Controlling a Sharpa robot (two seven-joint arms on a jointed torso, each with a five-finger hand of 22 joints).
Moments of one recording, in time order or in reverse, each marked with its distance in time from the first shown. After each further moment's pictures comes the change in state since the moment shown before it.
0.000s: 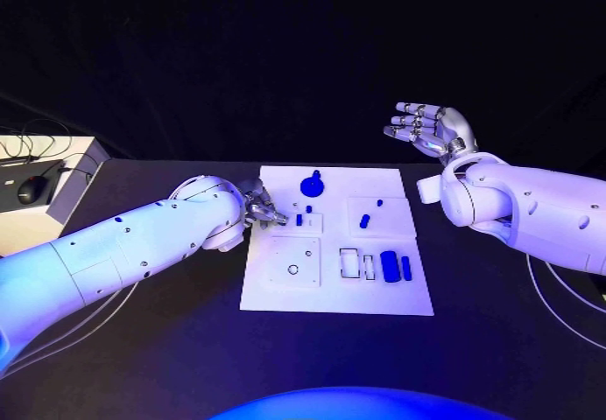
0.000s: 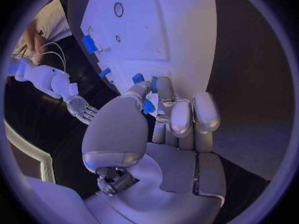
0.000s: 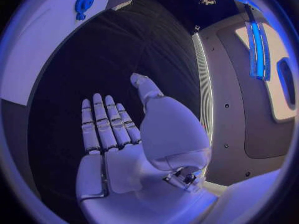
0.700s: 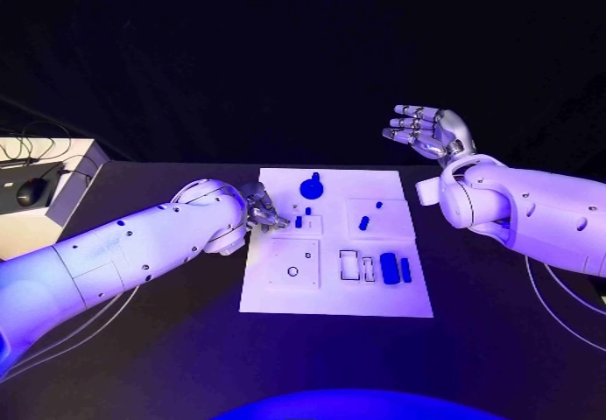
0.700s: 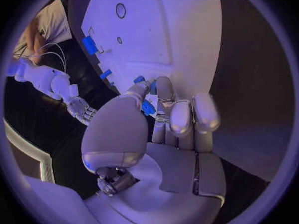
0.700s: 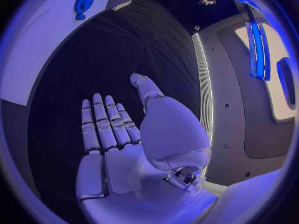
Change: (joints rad) left arm -0.001 0.005 -0.004 0.004 0.003 -0.003 -0.009; left_hand 0.000 0.000 0.037 0.037 -0.001 0.015 -0.011 -0.003 0.002 0.005 0.001 -0.006 0.012 0.000 0.000 0.000 -0.001 0.000 0.002 -0.002 0.001 0.000; right arm 0.000 0.002 0.000 -0.002 0.000 0.002 0.000; right_hand 0.000 0.000 0.000 0.000 0.004 0.000 0.000 0.000 0.000 0.000 0.000 0.000 0.000 0.000 0.000 0.000 0.000 0.000 -0.004 0.004 0.000 0.000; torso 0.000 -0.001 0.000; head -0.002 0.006
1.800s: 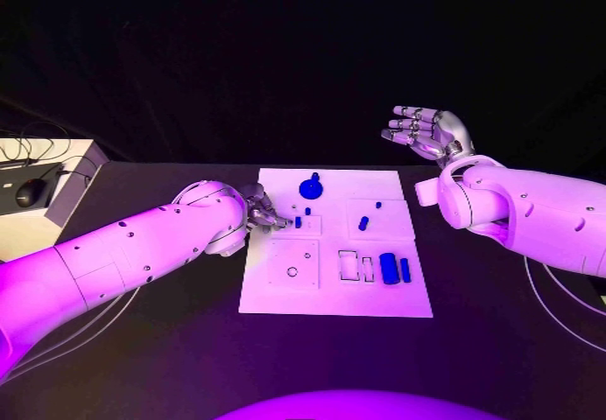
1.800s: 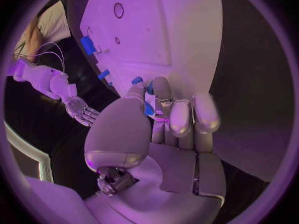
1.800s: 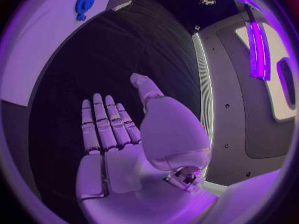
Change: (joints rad) left arm -0.001 0.006 -0.003 -0.007 0.002 -0.005 -0.012; left_hand 0.021 0.043 -0.266 0.091 0.000 0.018 -0.019 0.008 0.007 -0.007 -0.011 0.000 0.002 0.000 0.000 0.000 -0.003 0.000 0.002 -0.002 0.000 0.000; right arm -0.002 0.002 0.000 -0.004 0.001 0.003 0.000; right_hand 0.000 0.000 0.000 0.000 0.000 0.000 0.000 0.000 0.000 0.000 0.000 0.000 0.000 0.000 0.000 0.000 -0.001 0.000 -0.004 -0.004 0.000 -0.001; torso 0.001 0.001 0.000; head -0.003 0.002
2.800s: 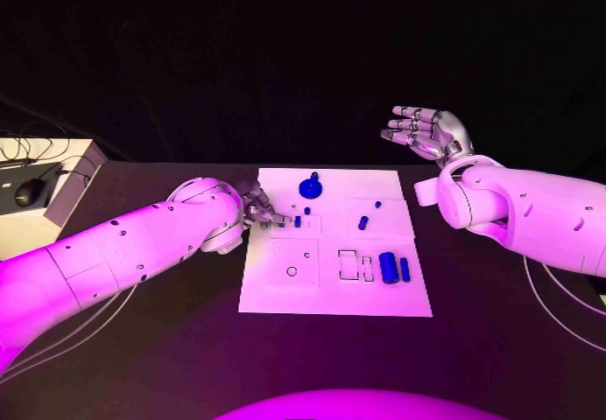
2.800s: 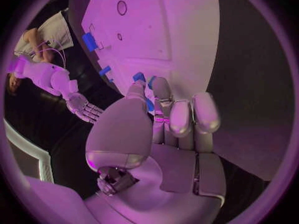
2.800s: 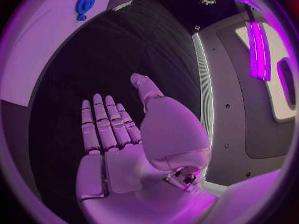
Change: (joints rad) left arm -0.003 -0.018 0.023 0.020 0.002 -0.004 -0.008; left_hand -0.020 0.019 -0.148 0.032 -0.031 -0.003 0.002 0.010 0.007 0.000 0.000 0.000 -0.004 0.000 0.000 -0.001 0.001 0.000 0.000 0.000 0.000 0.000; right arm -0.002 0.000 0.000 -0.001 0.000 0.000 0.000; right_hand 0.000 0.000 0.003 -0.003 0.000 0.000 0.000 0.000 0.000 0.000 0.000 0.000 0.000 -0.007 0.000 -0.004 0.000 0.000 -0.003 0.004 0.000 0.000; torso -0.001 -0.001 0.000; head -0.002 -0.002
